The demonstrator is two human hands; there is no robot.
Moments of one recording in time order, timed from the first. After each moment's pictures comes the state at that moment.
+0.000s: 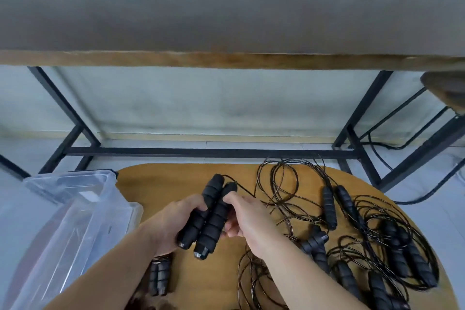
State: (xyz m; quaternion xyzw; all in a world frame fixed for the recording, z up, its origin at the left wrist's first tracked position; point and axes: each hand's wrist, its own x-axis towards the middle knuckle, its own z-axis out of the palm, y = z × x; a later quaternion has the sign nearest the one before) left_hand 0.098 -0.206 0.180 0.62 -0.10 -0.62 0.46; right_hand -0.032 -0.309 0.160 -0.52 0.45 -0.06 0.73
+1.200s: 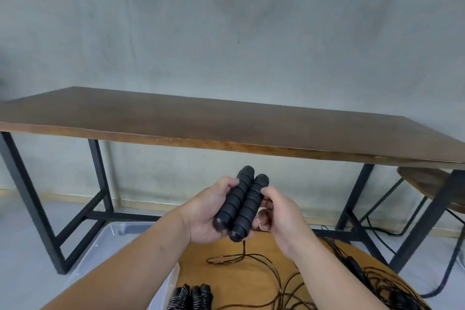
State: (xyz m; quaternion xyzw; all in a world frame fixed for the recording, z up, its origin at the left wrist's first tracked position) left_hand 0.117 -0.099 0.373 0.48 -0.22 -0.64 0.56; right_hand -0.008 -0.195 0.350 -0.59 0.35 -0.28 0.67
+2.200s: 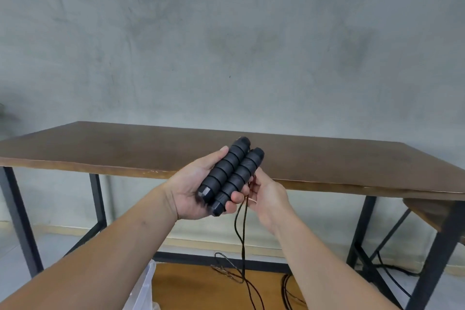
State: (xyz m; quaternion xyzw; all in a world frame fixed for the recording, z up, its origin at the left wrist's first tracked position) left_hand 0.095 -0.151 0.473 0.40 -0.29 -0.66 0.57; right_hand -0.003 -0.281 0.417 -0.51 0.27 -0.32 0.75
